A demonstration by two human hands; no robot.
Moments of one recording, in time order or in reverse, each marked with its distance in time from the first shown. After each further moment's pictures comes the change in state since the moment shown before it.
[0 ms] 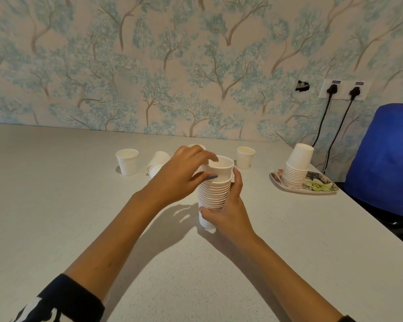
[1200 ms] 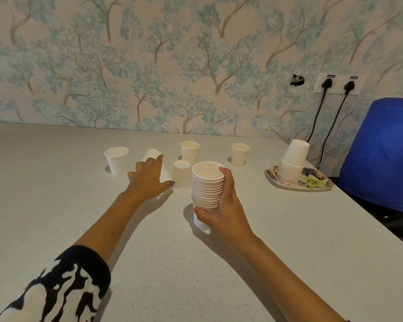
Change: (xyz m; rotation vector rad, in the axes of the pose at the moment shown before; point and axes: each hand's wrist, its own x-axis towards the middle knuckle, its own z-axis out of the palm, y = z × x) left_hand 0.000 -0.129 0.077 0.230 -0.185 -0.572; right_hand -0.001 -0.009 -0.011 -0.099 -0.061 -0.103
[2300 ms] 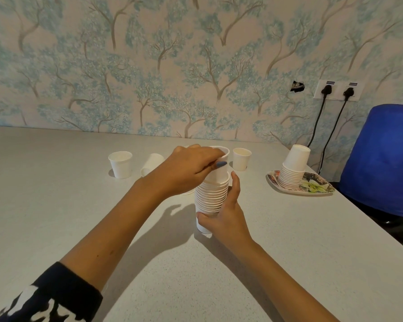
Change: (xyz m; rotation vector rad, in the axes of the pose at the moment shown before) left_hand -0.053 0.099 -0.103 -0.127 0.071 0.694; right_hand -0.001 0.012 0.015 0.035 0.079 0.128
